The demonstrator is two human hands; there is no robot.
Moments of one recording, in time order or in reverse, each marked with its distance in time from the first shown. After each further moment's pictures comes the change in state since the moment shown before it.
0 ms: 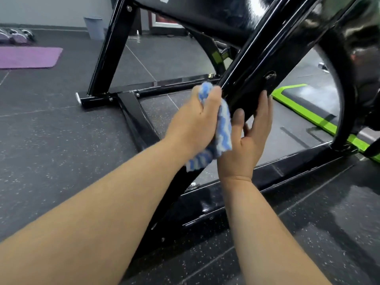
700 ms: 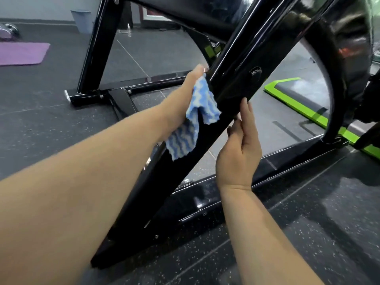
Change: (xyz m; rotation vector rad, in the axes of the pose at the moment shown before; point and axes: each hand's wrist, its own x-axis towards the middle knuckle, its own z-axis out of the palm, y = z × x) left_hand 0.028 -0.004 -0.017 -0.339 -0.368 -0.128; right_hand -0.006 -0.001 -0.022 0.185 -0.046 0.157
